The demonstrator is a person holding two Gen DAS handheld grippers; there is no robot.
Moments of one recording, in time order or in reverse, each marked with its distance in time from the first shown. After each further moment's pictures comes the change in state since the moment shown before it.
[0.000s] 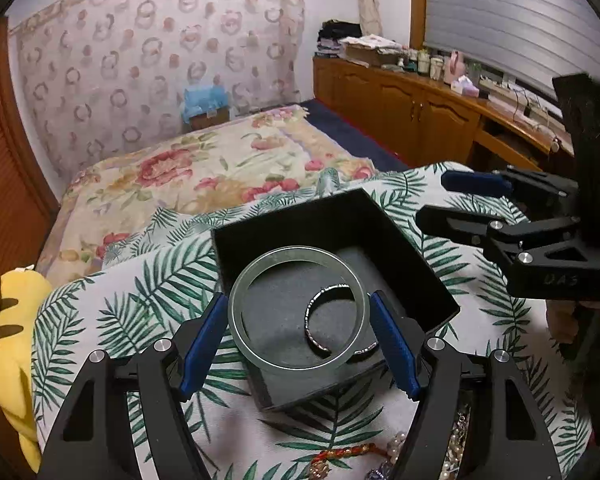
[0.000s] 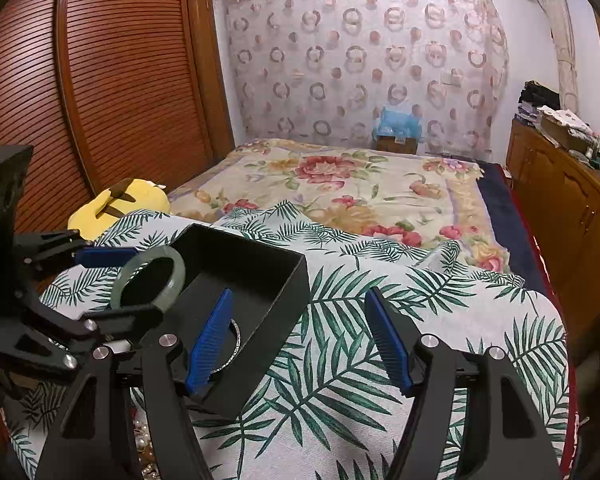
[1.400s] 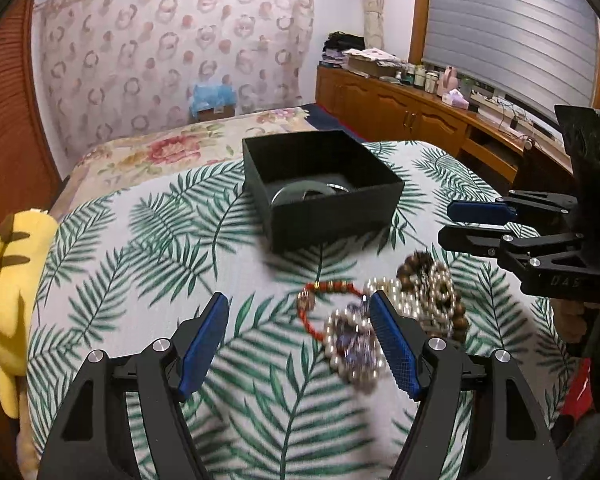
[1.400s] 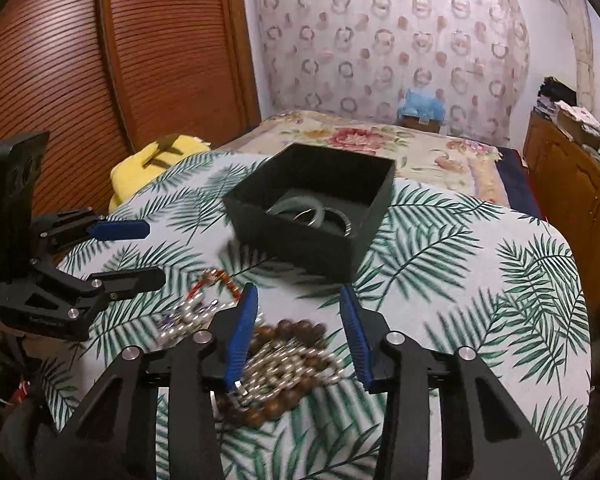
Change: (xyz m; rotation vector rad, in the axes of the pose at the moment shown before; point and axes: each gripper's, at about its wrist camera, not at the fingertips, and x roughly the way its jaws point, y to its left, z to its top) left arm -0.085 0.005 -0.109 -0.078 -0.045 -0.039; right arm -0.066 0.092 -0.074 -0.061 0.095 0.043
